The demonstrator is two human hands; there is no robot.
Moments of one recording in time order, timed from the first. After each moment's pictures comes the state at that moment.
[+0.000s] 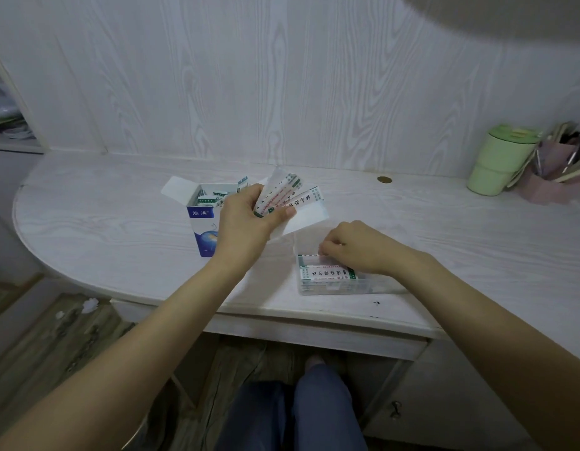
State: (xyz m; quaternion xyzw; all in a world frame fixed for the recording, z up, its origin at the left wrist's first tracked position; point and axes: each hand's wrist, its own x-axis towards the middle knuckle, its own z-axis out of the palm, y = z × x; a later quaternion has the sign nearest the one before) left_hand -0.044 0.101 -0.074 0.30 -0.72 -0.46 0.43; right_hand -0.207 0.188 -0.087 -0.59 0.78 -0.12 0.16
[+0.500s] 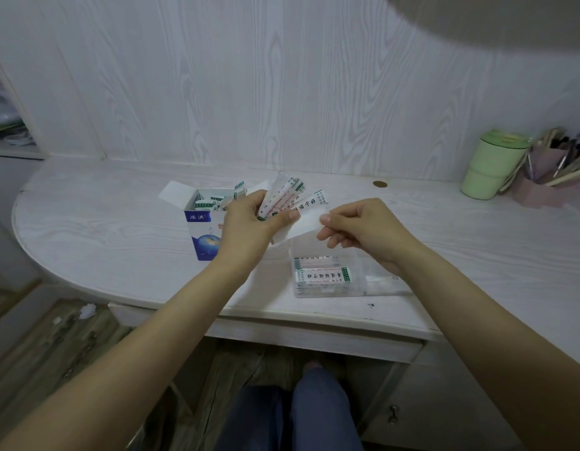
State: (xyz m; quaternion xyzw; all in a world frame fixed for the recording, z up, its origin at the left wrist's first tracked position) left_hand -0.047 0.112 -0.069 0.30 -0.71 -0.48 0.41; right_hand -0.201 0.209 -0.060 -0.44 0.66 -0.52 0.32
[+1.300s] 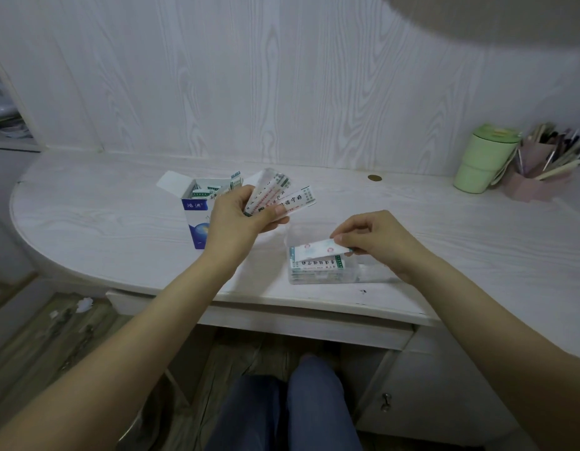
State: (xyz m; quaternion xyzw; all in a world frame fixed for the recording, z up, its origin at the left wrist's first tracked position) left_hand -0.035 0.118 -0.075 0.26 -0.68 -0.55 0.42; right_hand -0.205 0.241 -0.074 -0.43 0.74 -0.44 0.28
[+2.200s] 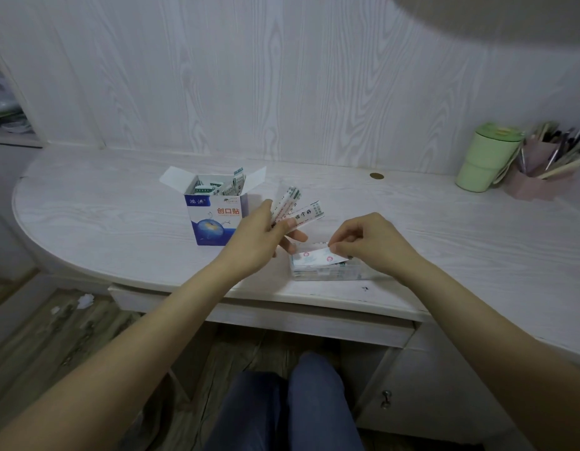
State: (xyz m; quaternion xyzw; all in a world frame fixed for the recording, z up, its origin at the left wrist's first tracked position) left_hand -0.042 0.116 -0.094 0.27 -0.81 -0.45 0.26; right_hand -0.200 0.237 -0.084 -0.50 0.77 -0.35 0.18
